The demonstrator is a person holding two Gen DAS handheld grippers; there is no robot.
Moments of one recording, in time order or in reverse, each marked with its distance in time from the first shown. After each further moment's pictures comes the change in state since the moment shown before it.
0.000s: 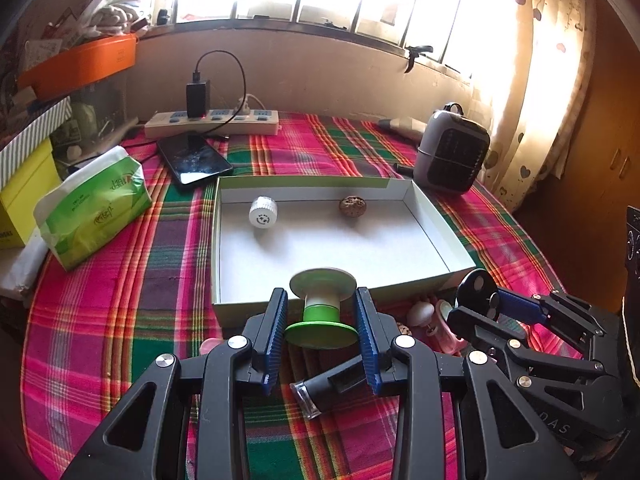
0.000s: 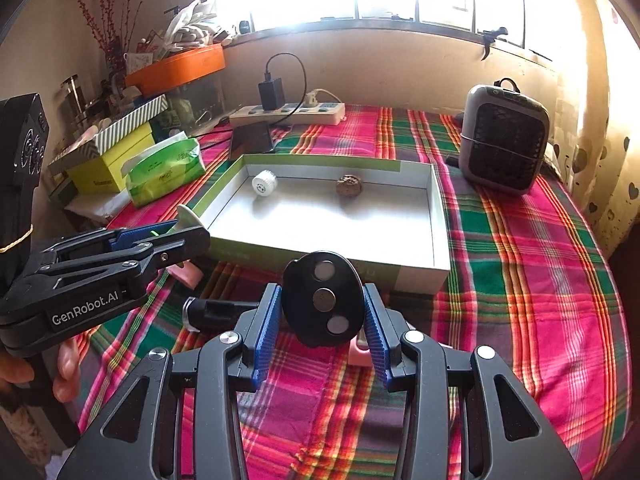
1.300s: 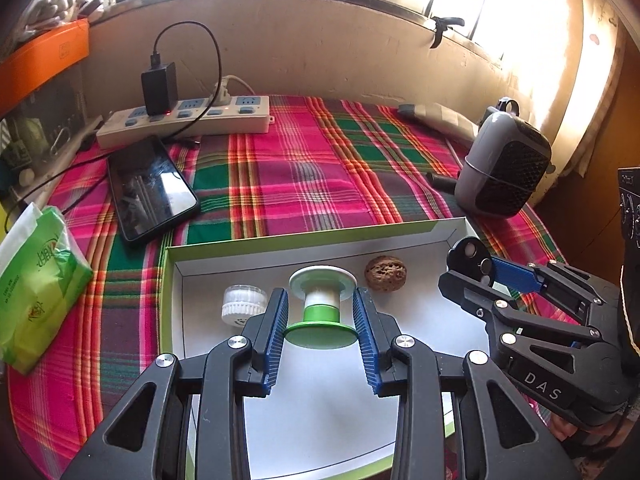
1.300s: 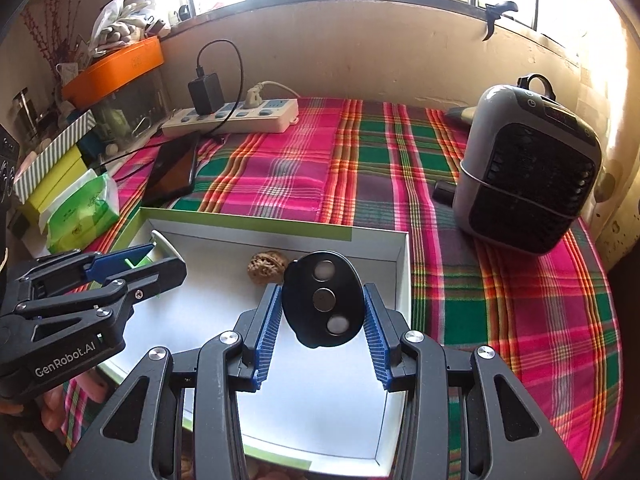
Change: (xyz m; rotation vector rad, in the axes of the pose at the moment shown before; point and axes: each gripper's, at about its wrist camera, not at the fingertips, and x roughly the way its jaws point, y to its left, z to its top) left arm 0.108 0.006 0.080 0.007 0.116 0.011; right arm 0.099 -0.056 0.084 0.019 0.092 -0.052
